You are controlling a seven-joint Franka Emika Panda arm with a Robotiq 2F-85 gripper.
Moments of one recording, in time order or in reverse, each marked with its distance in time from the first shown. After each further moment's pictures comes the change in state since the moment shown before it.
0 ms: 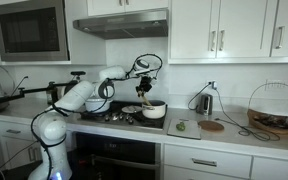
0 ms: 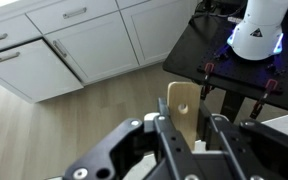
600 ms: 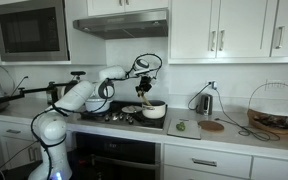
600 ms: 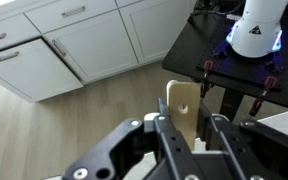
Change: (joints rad) arm 0.001 0.000 0.001 0.006 0.010 0.000 0.017
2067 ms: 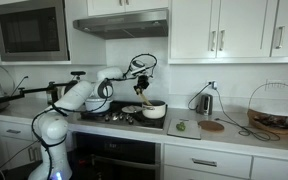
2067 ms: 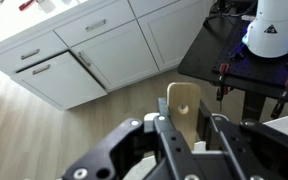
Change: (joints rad) arm 0.081 0.011 -0.007 -0.006 -0.120 -0.003 0.024
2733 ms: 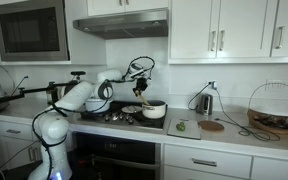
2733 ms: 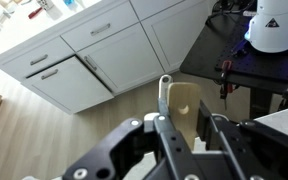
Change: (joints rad) arm 0.038 0.035 0.004 -0.001 -0.014 -0.003 0.068
